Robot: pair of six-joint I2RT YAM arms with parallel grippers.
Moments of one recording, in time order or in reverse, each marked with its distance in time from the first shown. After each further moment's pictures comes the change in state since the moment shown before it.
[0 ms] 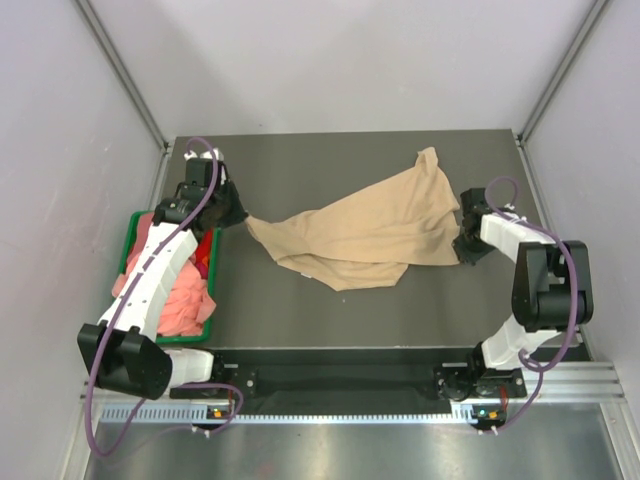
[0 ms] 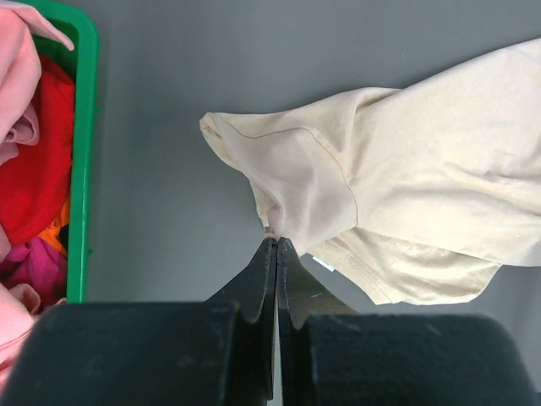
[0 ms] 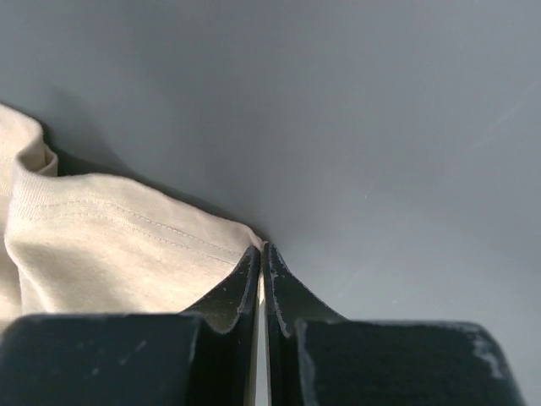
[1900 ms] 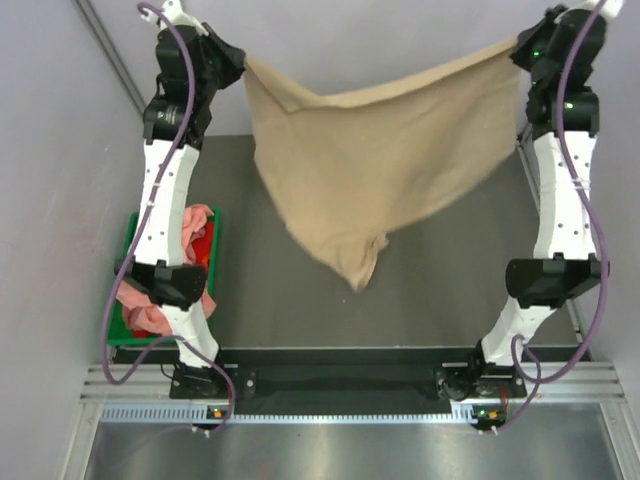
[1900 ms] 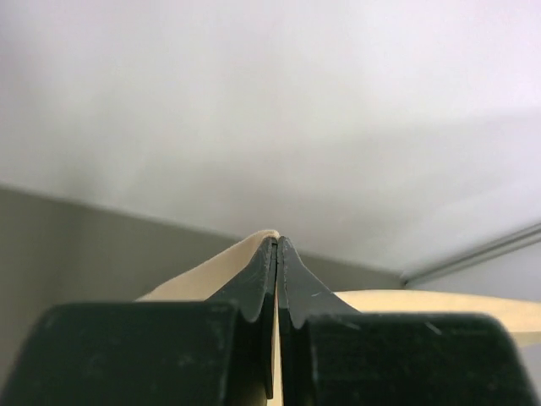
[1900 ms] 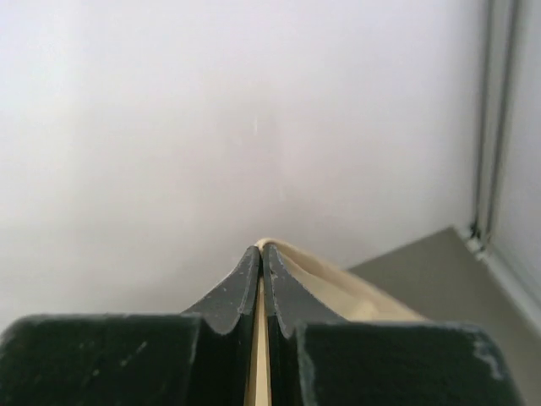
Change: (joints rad) left arm 0.000 0.598 1.196 0.101 -0.043 -0.108; right arm -0.040 0.172 1.360 0.103 -0.146 -0.649
